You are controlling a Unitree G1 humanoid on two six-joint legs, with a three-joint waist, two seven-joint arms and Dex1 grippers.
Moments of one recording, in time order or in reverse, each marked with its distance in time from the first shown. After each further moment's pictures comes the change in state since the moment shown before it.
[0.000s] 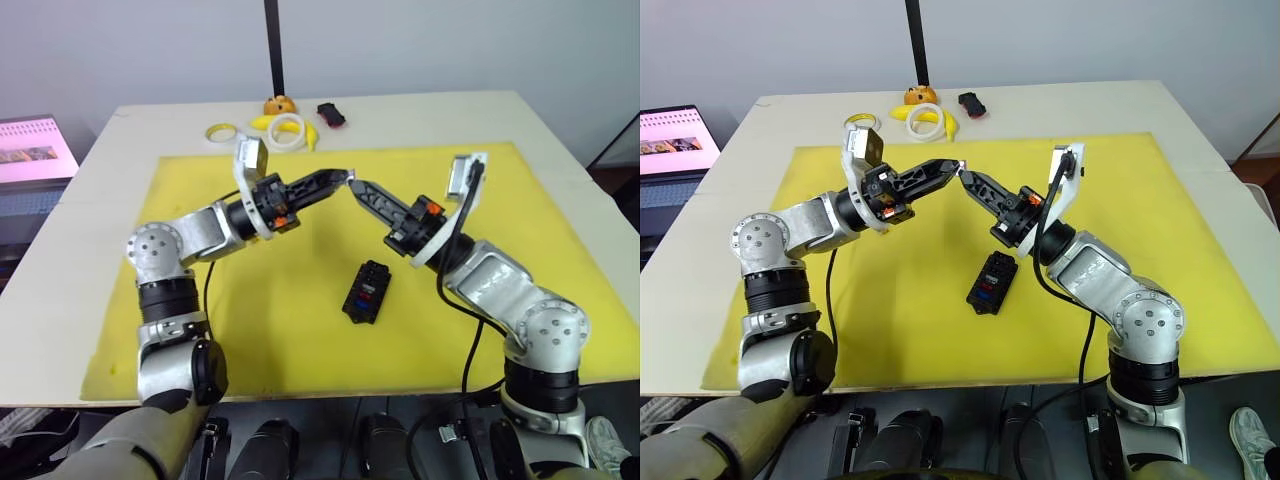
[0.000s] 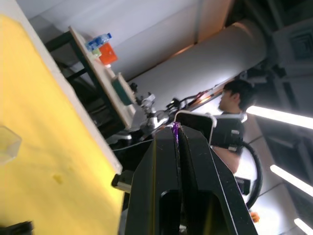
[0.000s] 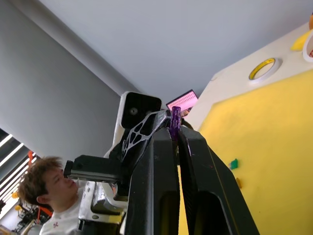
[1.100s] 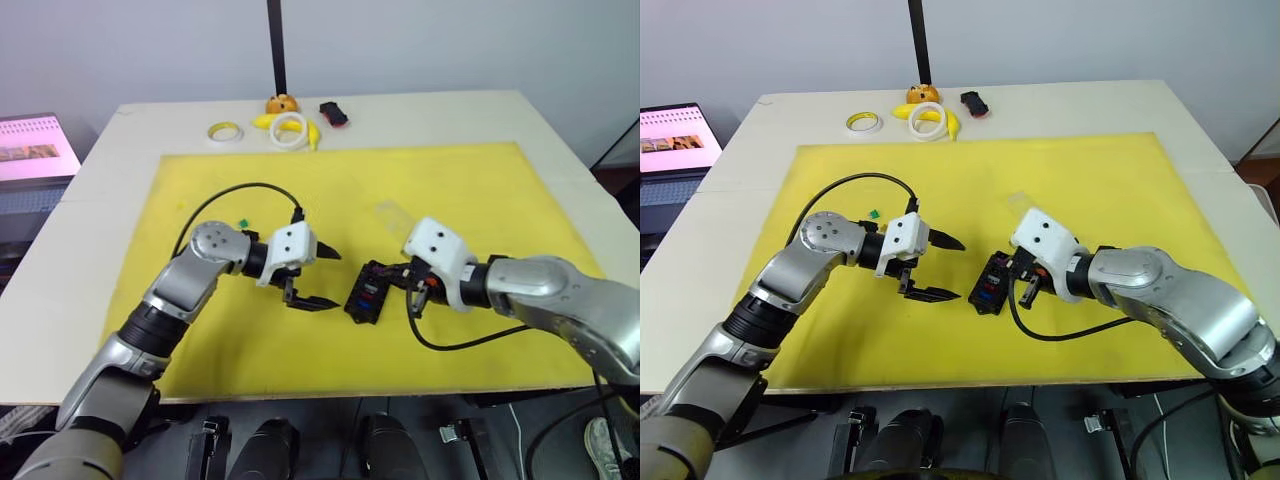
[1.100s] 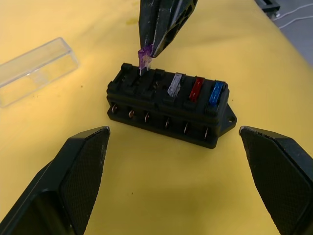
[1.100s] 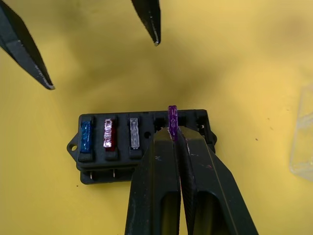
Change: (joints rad) left arm 0.151 0.318 -0.756 -0.143 1.069 -1.159 -0.820; right arm -0.030 -0.639 0.347 -0.194 -0.833 0.195 0.561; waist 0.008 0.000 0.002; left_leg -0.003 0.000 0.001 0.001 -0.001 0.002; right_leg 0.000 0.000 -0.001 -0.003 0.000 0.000
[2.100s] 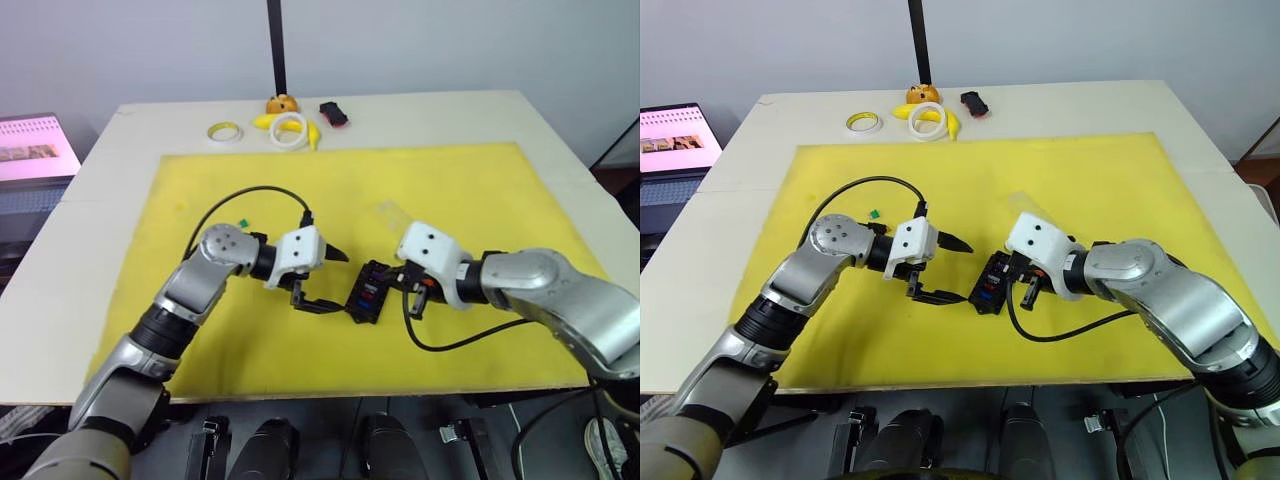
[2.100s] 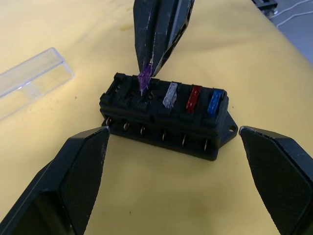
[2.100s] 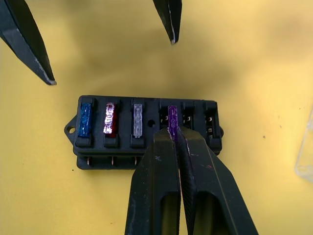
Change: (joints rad) left arm 0.003 -0.059 -0.001 0.009 0.044 -0.021 0.001; right arm -0.056 0.038 0.038 0.009 -0.201 0.068 0.184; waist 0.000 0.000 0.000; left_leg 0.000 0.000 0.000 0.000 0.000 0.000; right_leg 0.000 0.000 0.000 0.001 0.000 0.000
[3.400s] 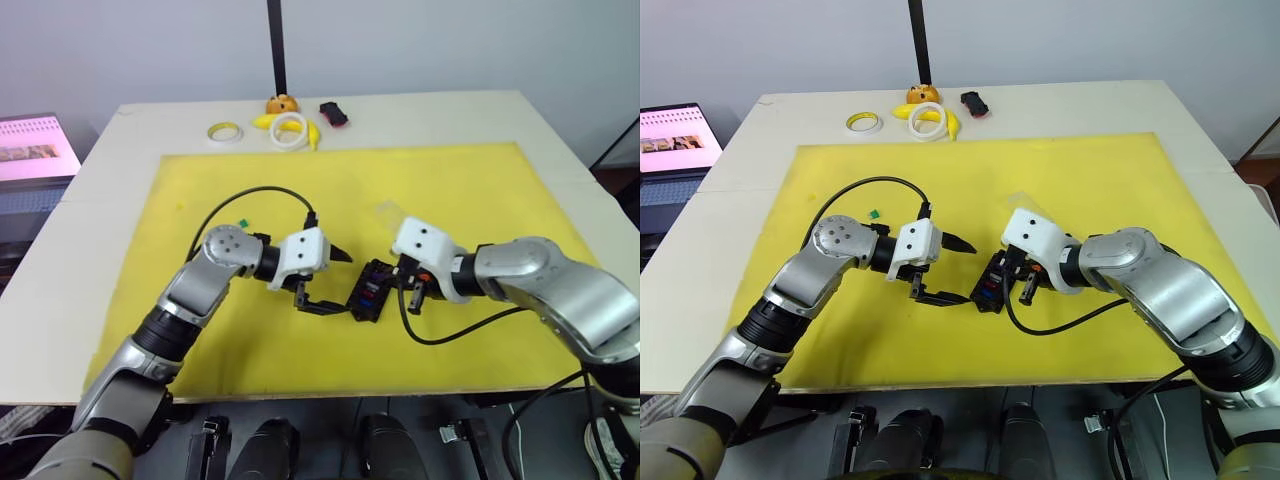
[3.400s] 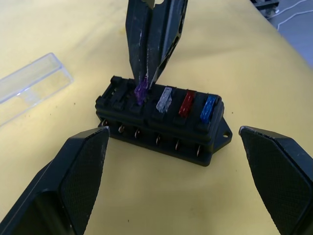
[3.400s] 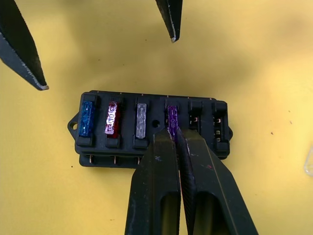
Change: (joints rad) left arm 0.008 -0.002 0.001 -0.033 0.017 0.023 0.004; right arm -0.085 0.040 0.031 0.046 -0.060 0.113 0.085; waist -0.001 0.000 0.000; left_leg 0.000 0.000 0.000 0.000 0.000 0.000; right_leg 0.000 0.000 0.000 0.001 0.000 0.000
